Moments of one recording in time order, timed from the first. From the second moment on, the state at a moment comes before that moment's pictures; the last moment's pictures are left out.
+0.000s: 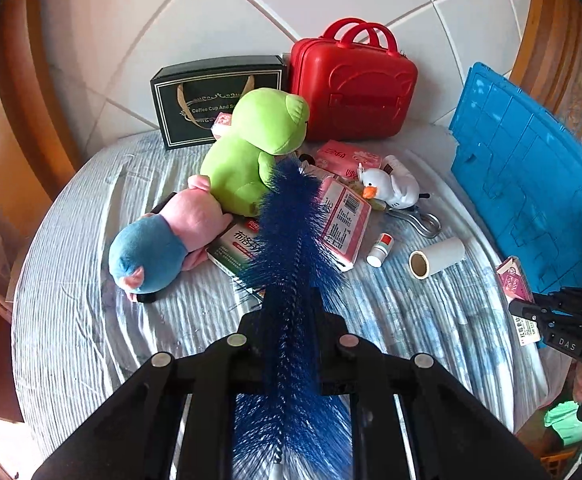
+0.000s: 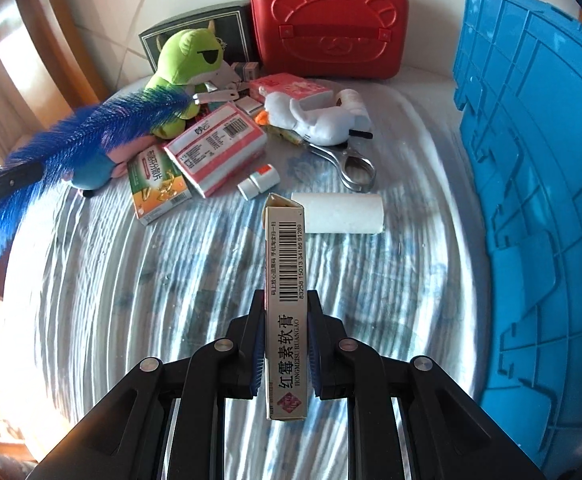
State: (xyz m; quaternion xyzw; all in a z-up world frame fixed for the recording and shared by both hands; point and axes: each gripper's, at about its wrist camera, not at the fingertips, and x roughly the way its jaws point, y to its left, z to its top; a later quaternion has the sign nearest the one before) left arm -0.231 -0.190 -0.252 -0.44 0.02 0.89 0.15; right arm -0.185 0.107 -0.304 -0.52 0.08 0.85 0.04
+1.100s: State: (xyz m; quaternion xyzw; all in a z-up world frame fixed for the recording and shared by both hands) left arm -0.149 -0.160 -0.146 -0.38 0.00 0.92 0.10; right arm -0.138 0.119 -0.242 -0.46 0.06 0.88 -0.04
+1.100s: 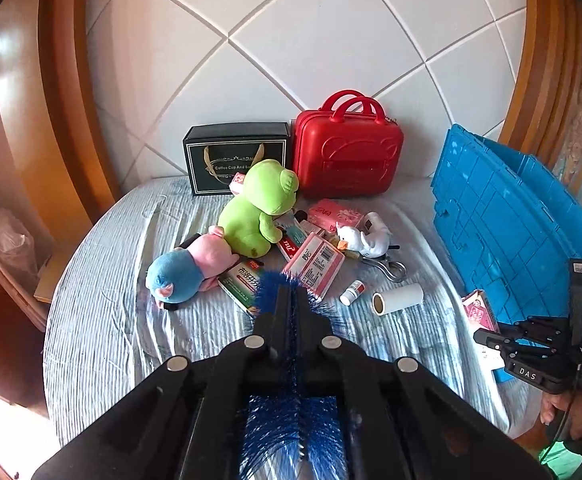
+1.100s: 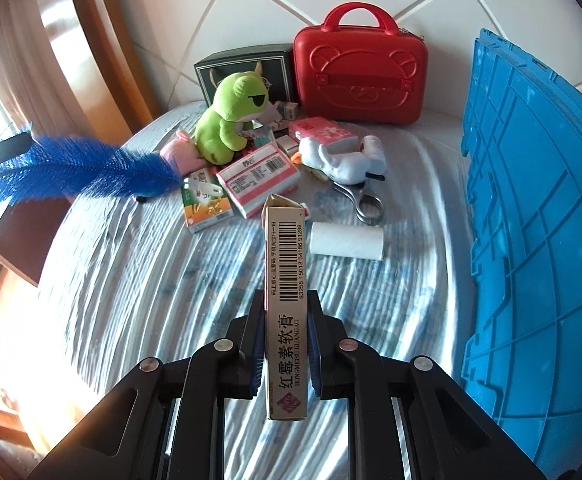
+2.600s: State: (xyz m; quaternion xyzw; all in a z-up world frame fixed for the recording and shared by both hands) left arm -0.128 0.003 0.010 -0.26 0.02 0.96 0.14; right arm -0.085 0.229 -0.053 -0.35 0.06 0.93 -0.05
